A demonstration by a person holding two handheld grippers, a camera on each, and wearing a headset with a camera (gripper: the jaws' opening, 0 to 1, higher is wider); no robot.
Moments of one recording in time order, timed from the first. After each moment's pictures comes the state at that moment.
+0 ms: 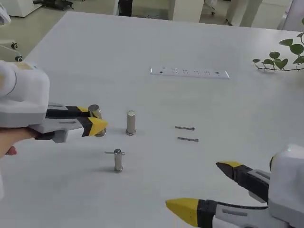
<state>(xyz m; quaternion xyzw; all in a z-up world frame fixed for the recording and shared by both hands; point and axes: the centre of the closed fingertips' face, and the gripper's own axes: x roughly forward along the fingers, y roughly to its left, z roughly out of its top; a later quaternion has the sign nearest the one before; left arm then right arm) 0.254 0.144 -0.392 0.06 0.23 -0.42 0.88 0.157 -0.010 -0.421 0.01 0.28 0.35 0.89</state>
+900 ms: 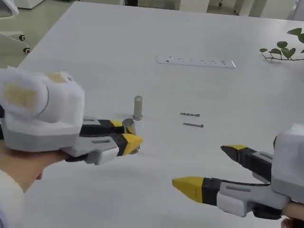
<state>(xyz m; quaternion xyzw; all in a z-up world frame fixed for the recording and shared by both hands) 0.175 0.082 -0.403 0.06 0.25 -0.45 0.86 0.150 -0.010 -0.420 0.00 0.28 0.36 0.89</state>
